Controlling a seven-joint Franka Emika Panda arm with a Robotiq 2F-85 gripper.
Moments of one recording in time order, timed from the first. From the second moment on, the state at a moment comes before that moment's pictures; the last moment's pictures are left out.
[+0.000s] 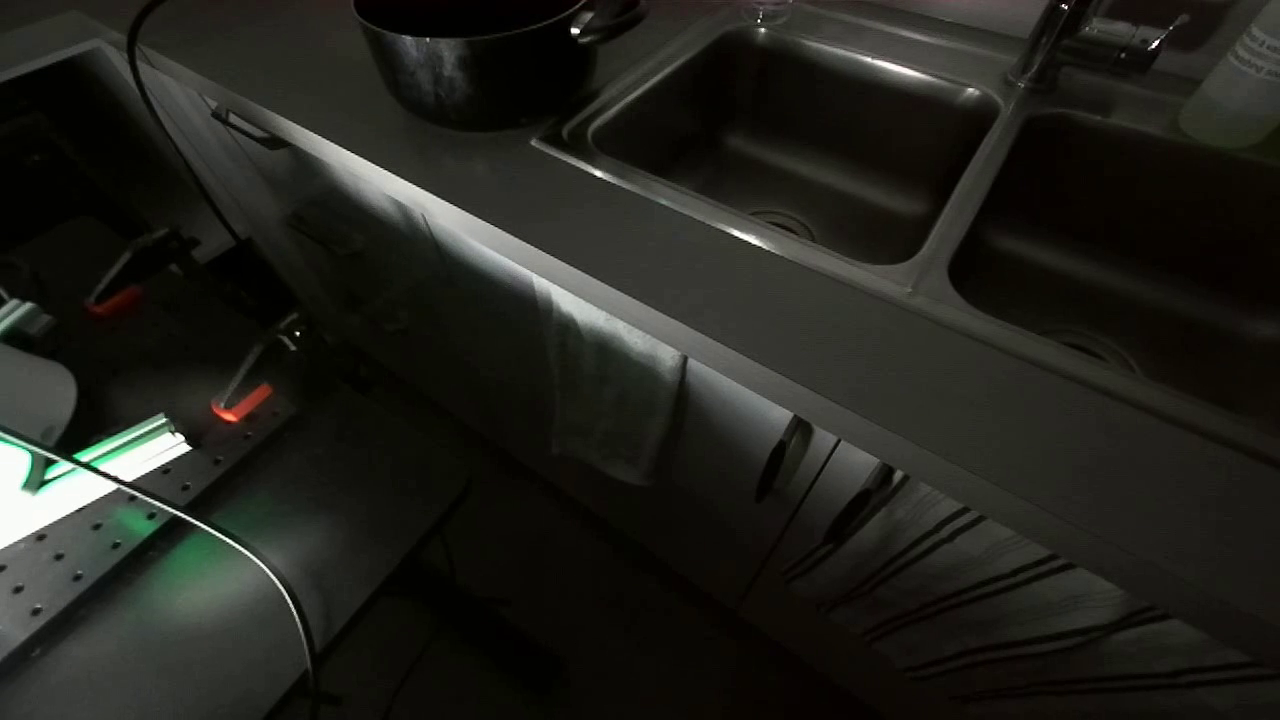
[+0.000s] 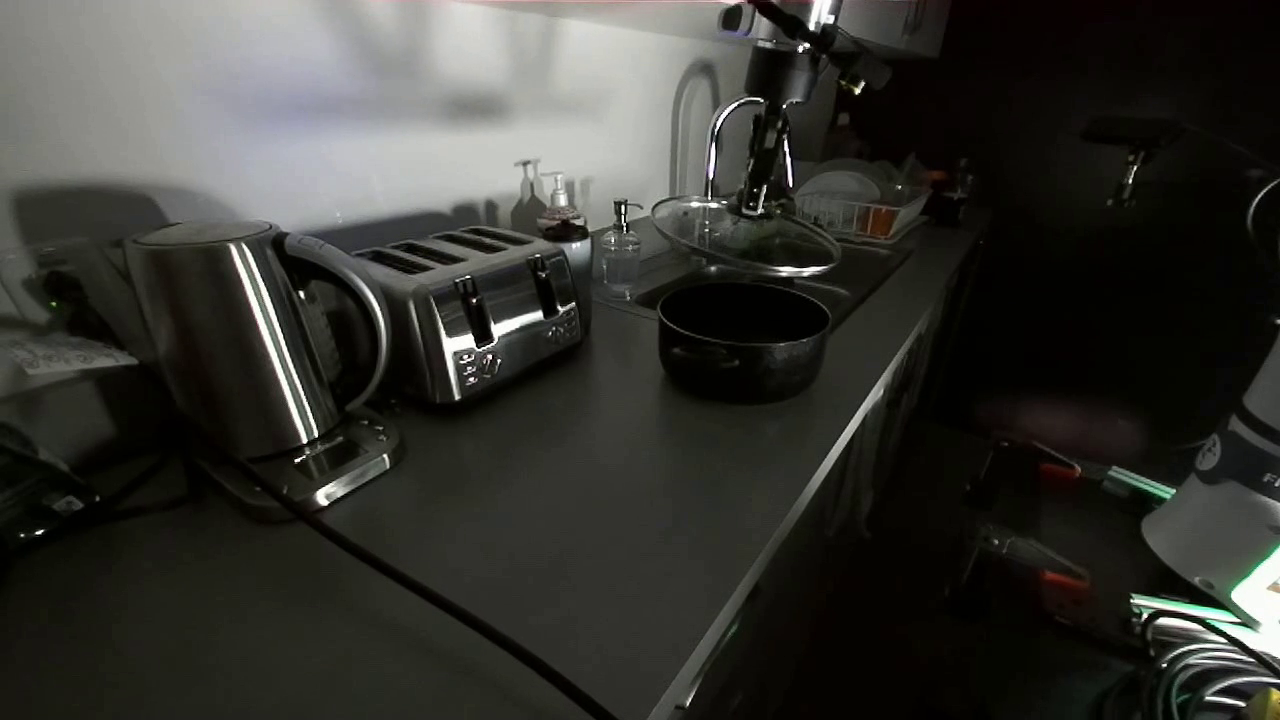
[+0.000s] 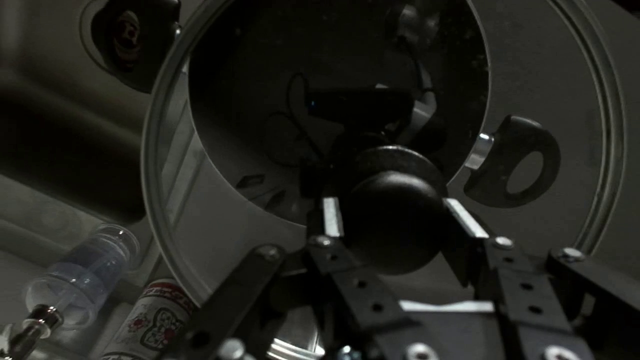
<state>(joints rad) 0.00 -0.14 -0.01 -2.22 -0.05 2.26 -0.42</state>
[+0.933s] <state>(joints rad) -0.17 -0.34 -0.23 -2.41 -0.06 2.25 -0.41</state>
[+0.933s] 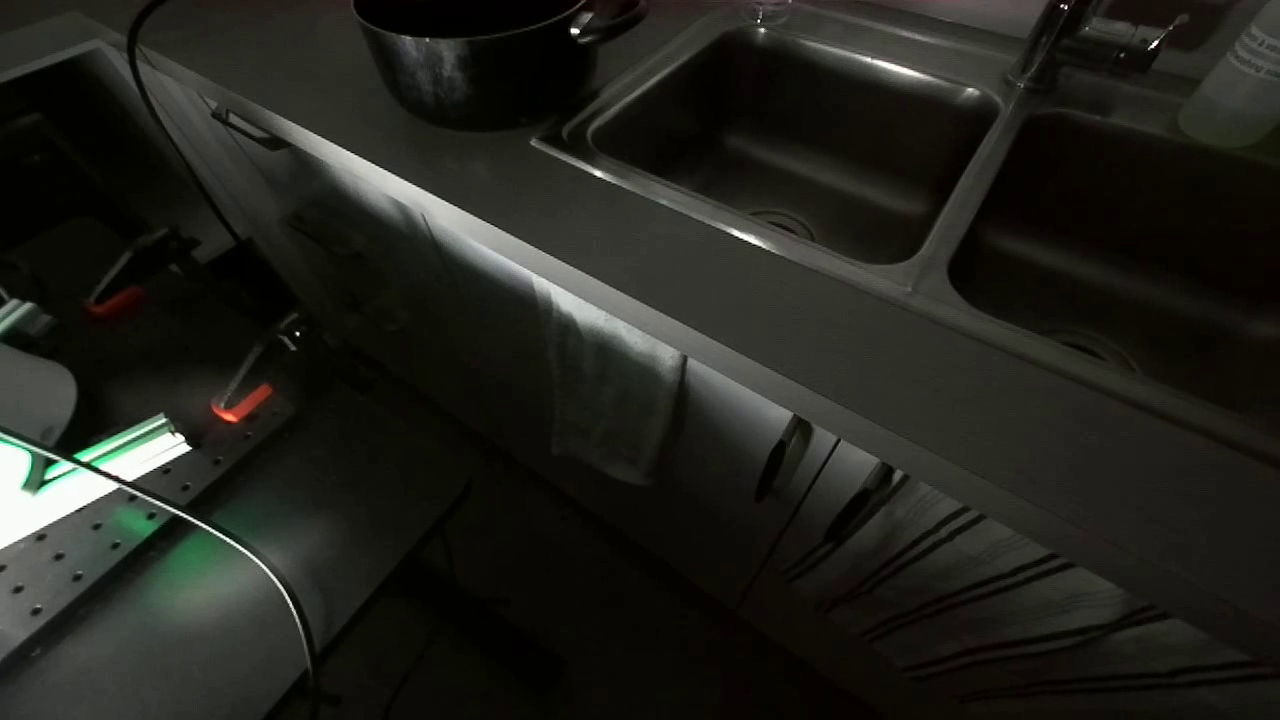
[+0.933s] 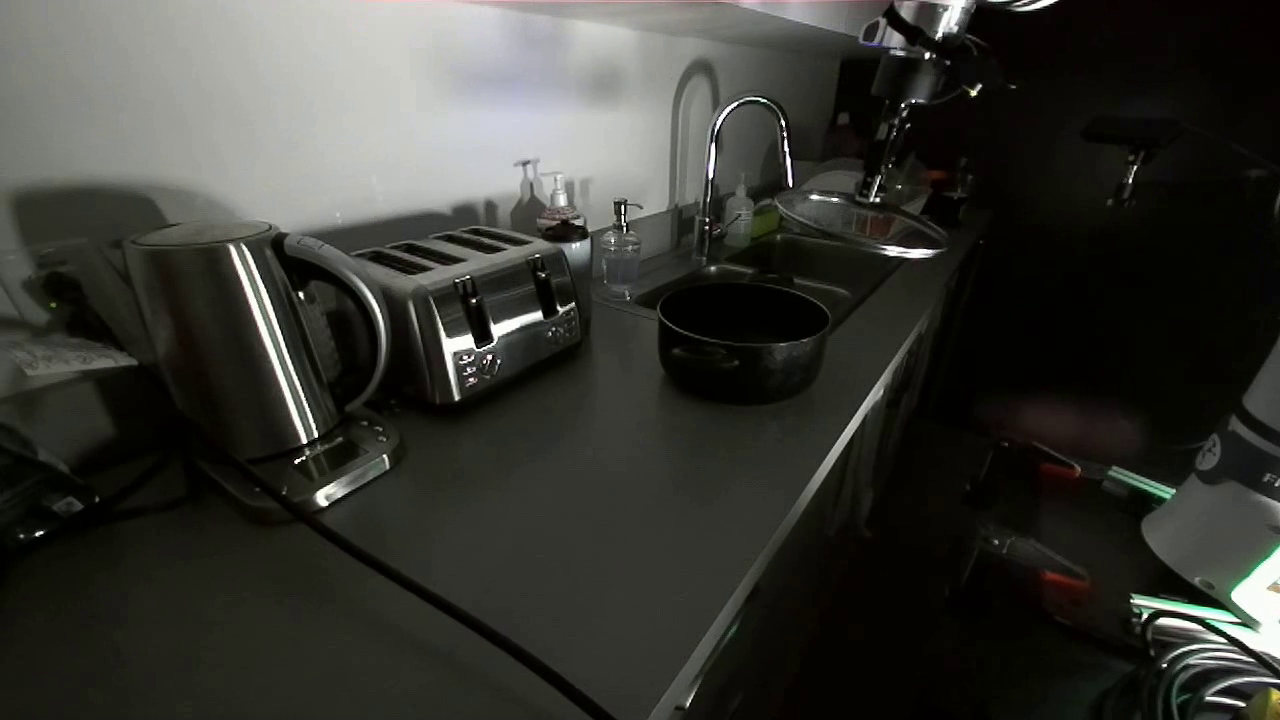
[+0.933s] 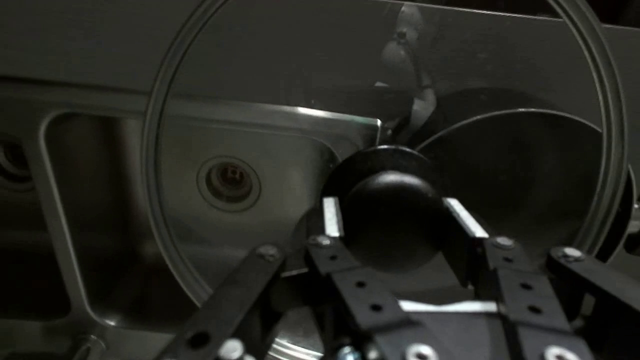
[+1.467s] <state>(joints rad) -0.26 -0.25 -0.37 -2.42 -0.01 2.25 -0.38</state>
